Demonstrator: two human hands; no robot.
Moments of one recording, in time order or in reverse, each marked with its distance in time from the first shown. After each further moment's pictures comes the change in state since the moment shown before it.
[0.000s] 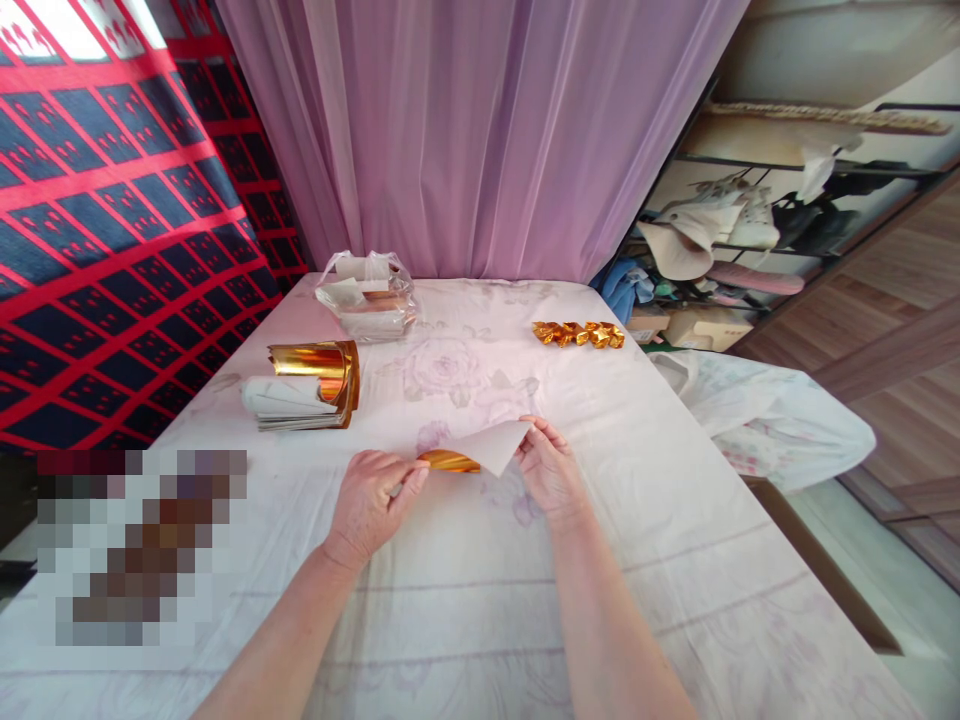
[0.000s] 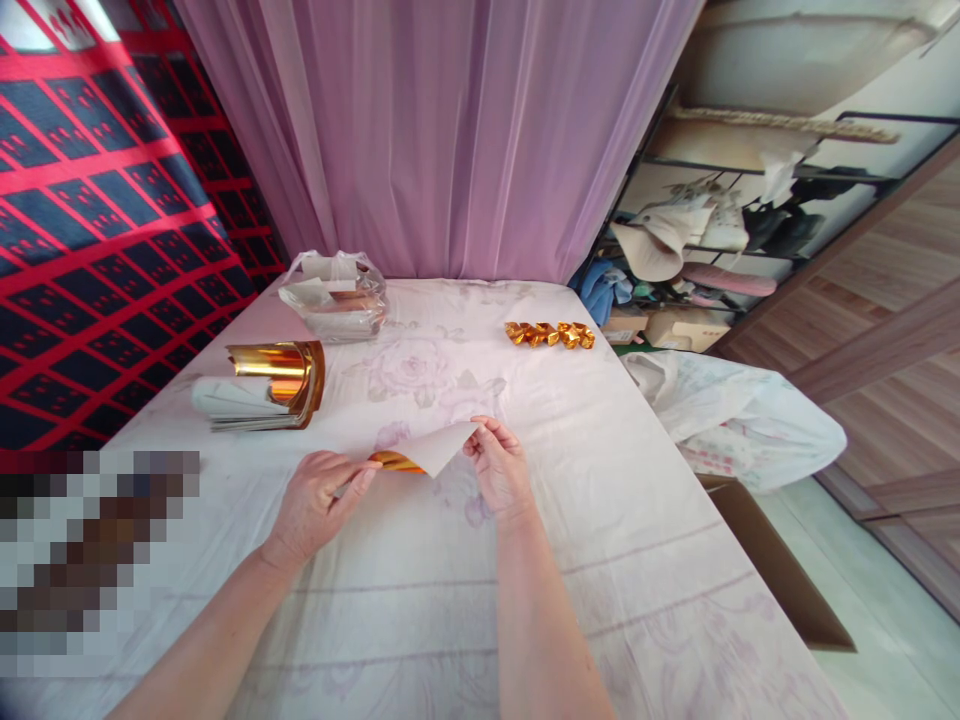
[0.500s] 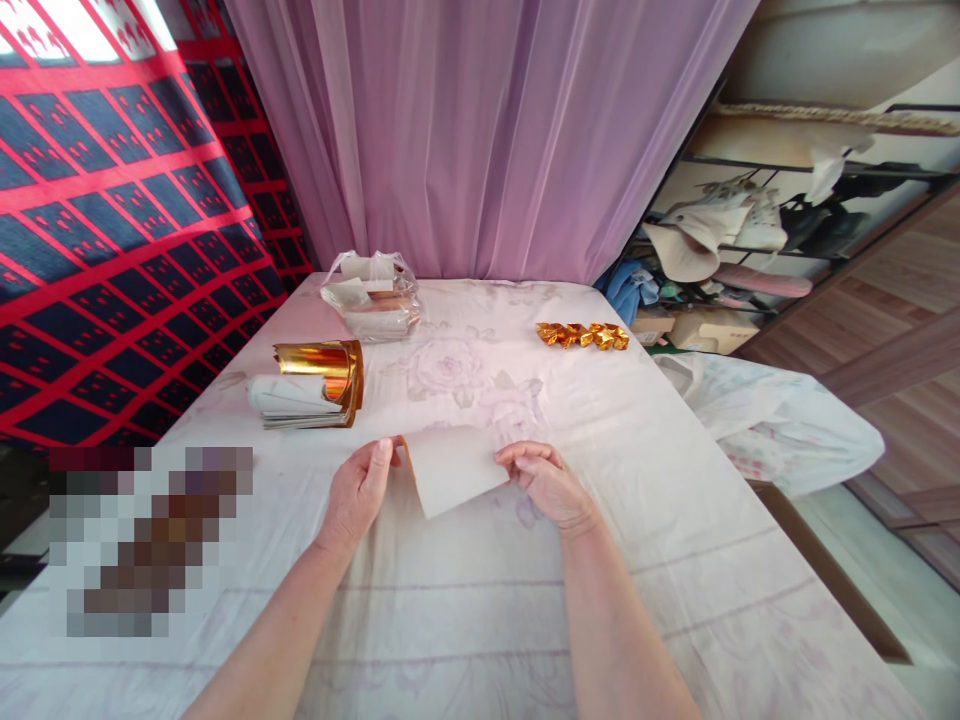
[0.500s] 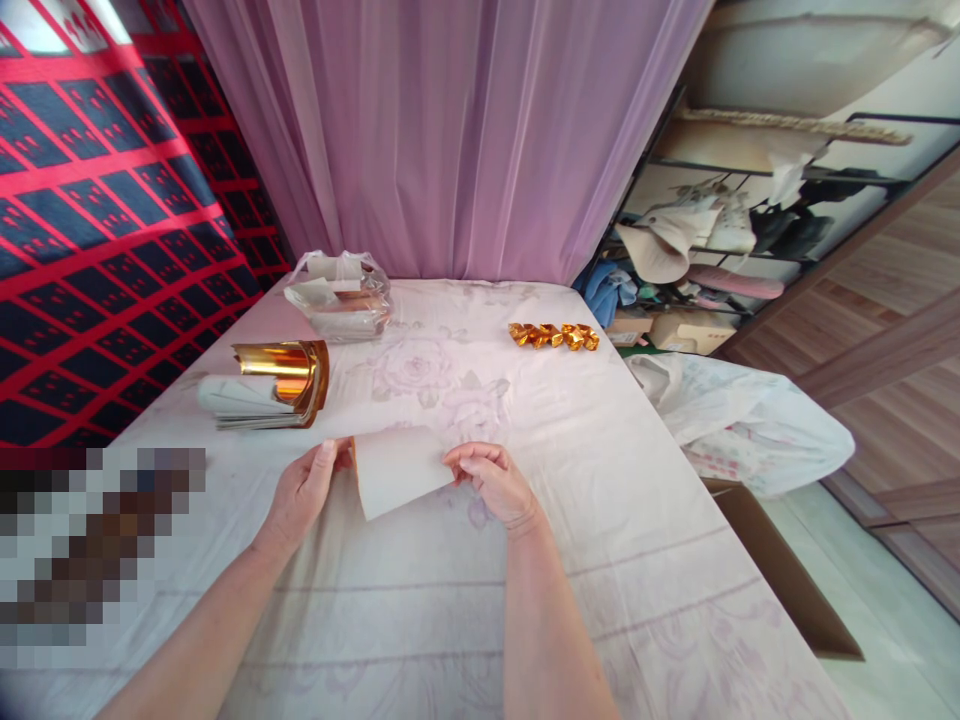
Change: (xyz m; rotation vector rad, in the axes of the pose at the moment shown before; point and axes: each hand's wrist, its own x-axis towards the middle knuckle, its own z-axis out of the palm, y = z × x) left_hand 0.002 -0.012 -0.005 -0.187 0.047 -0.439; right_hand -0.012 -0.009 -0.007 -0.213 -0.362 0.213
